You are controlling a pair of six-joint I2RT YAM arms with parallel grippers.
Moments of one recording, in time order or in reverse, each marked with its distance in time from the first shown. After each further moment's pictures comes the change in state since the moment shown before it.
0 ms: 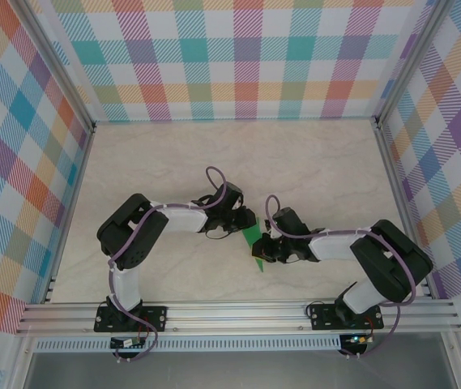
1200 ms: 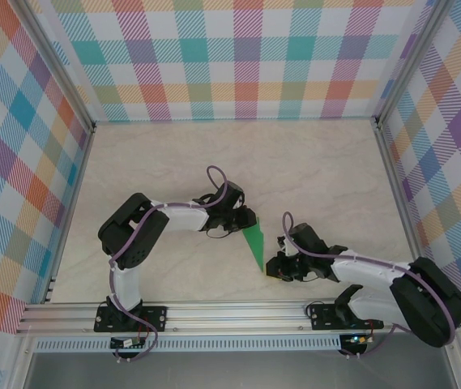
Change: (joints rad) left arm 0.000 0.008 0.026 -0.036 -0.002 0.000; right arm 0.001 -0.374 -0.175 -0.239 -0.044 -0.058
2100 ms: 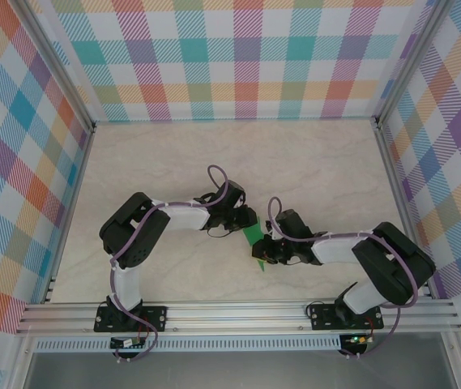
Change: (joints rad) left arm 0.000 0.012 0.019 -0.014 0.001 0.001; right arm -0.007 0.349 0.114 0.315 0.003 0.046
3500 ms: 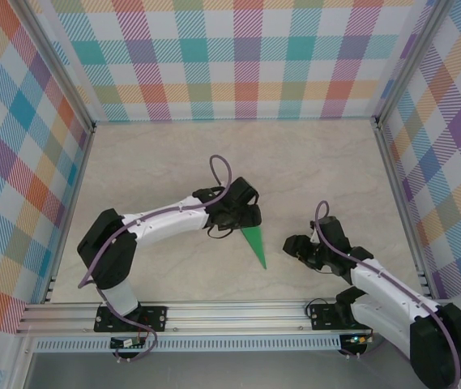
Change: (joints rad) left arm -0.166 -0.209 0.216 -0.608 -0.376 -0.019; right arm -0.270 -0.605 -0.118 -0.496 0.210 -0.048
